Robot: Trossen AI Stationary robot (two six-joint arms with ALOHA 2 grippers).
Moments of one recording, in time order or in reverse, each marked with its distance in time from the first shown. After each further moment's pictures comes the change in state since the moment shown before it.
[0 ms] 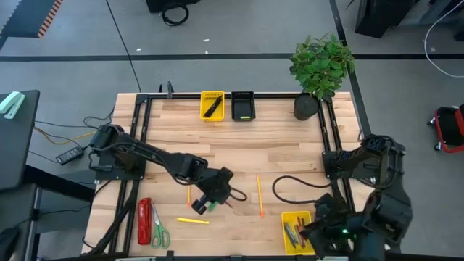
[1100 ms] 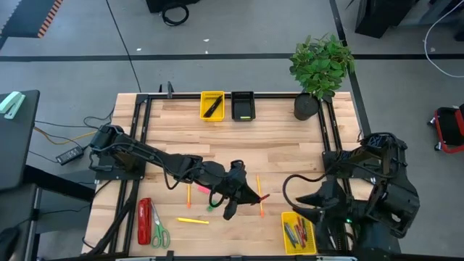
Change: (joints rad) left arm -0.020 0.005 0.049 0.726 -0.145 -0.802; right arm -0.029 -0.001 0.109 -0.116 0.382 -0.464
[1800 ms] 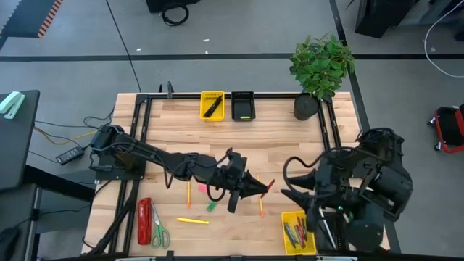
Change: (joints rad) left arm 0.013 0.001 0.000 0.254 -0.090 -0.086; right arm -0.098 -0.004 0.091 0.117 0.139 -0.290
